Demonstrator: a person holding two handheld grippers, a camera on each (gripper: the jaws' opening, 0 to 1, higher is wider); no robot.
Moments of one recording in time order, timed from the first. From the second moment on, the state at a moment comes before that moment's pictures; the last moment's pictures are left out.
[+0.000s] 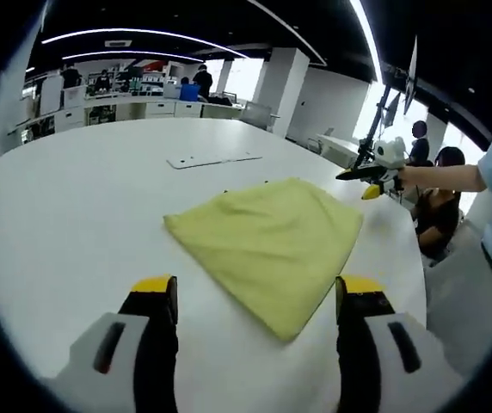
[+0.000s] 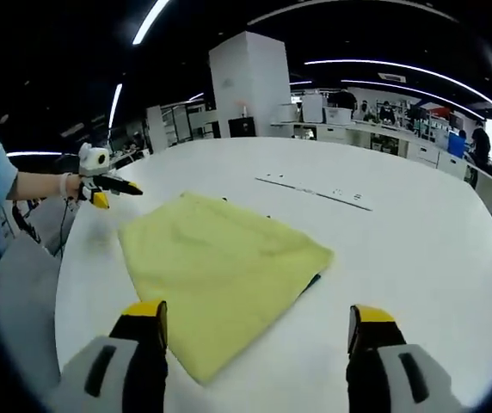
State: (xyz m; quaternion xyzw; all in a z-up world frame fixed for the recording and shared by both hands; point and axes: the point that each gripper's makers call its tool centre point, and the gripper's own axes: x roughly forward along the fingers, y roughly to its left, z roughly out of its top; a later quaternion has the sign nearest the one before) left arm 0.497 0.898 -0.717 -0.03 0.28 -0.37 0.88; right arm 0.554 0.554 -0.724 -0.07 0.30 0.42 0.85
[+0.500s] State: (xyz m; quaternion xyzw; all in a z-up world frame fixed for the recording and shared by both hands) left arm 0.454 0.893 -0.745 -0.05 0.31 -0.37 0.87; right arm 0.494 0.552 -0.752 -0.06 0.34 0.44 0.83
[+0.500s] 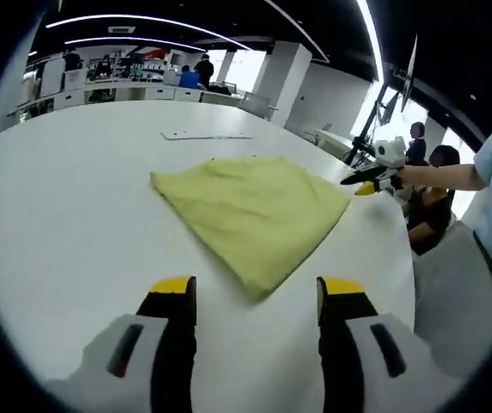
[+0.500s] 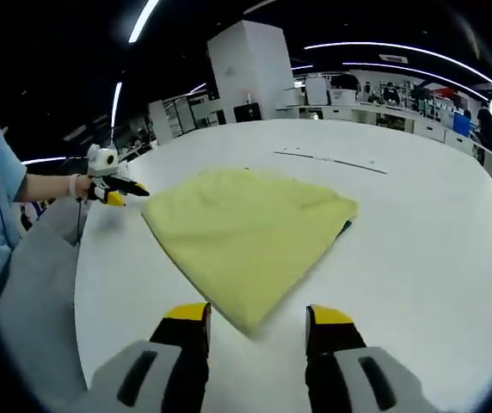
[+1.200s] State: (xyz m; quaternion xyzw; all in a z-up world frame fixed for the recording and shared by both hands) left arm 0.455 0.878 -0.755 -0.05 0.31 -0.39 0.87; right arm 0.487 0.552 -0.763 -0.06 0.35 0.44 0.82
